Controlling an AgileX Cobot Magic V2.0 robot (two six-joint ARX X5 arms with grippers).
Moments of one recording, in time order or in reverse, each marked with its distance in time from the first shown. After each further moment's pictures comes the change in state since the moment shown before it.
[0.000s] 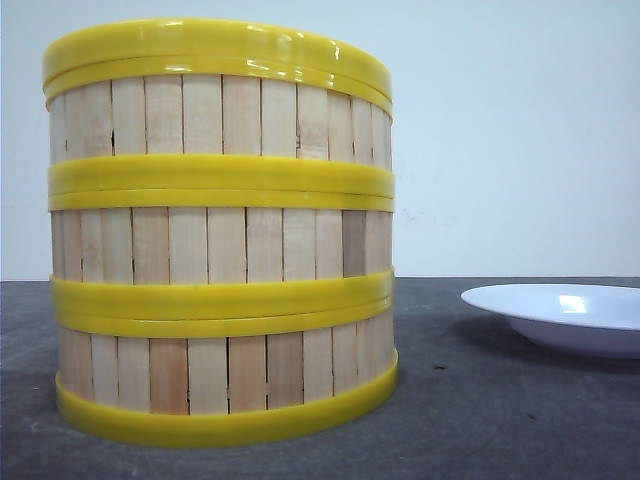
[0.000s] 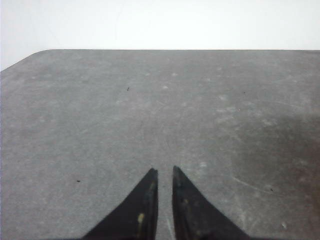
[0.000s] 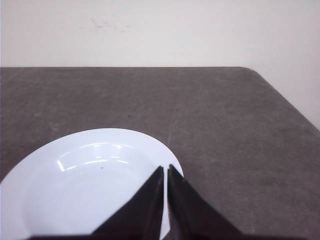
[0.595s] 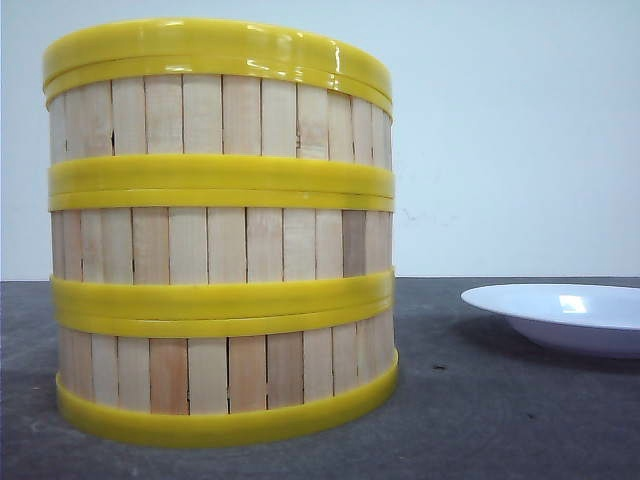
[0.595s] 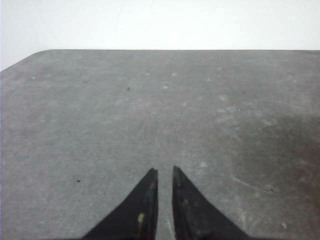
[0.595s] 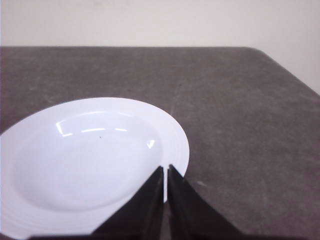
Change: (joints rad) left arm 0.000 0.000 0.000 0.000 0.000 0.000; right arm -0.004 -0.121 -0.154 -0.002 -0.012 0.004
